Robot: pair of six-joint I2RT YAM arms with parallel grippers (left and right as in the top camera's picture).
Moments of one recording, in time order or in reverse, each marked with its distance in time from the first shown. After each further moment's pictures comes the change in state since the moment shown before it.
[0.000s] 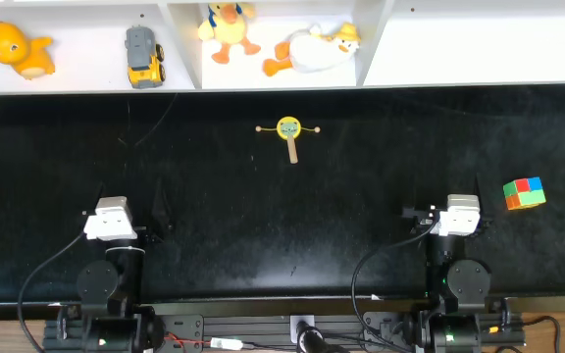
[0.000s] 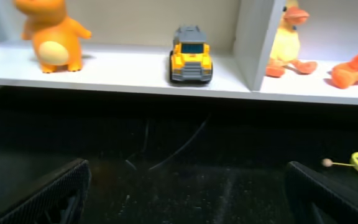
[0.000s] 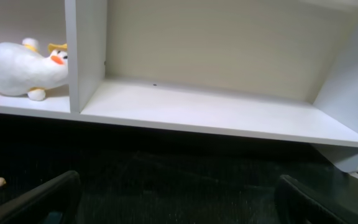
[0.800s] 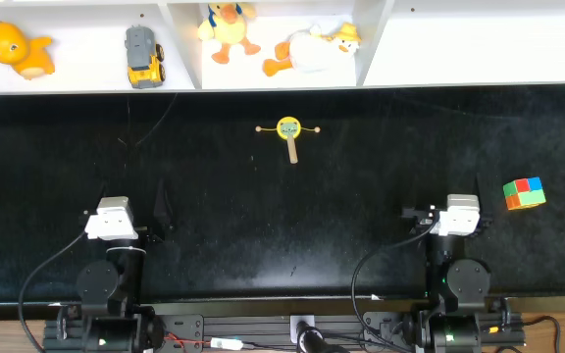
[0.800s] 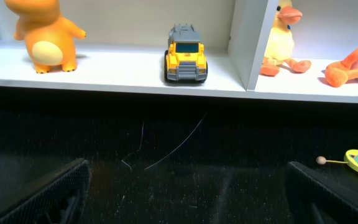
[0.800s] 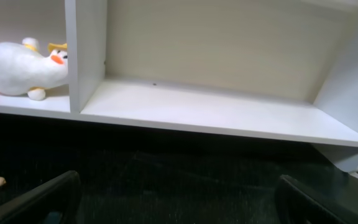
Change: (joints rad) left arm 0.000 0.000 0.000 -0.001 0.011 0.000; right arm 0.000 0.009 0.003 -0.034 0.000 0.000
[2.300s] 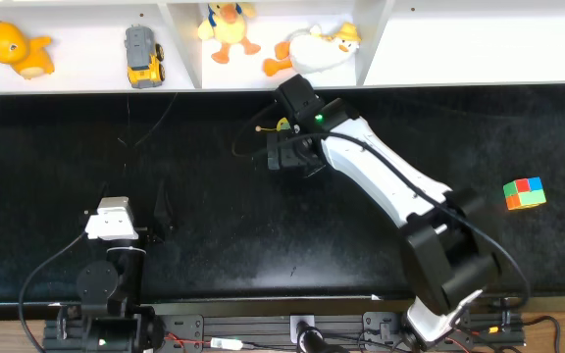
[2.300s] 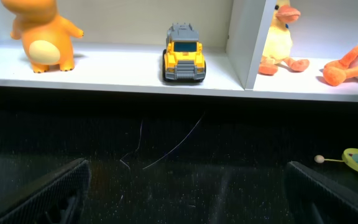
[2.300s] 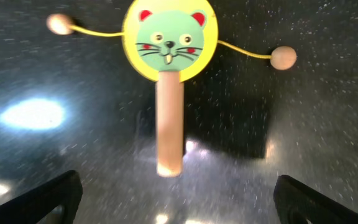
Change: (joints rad) left arm 0.000 0.000 0.000 0.000 0.007 0.000; right arm 0.557 1.866 1.347 -0.776 -0.141 0.613
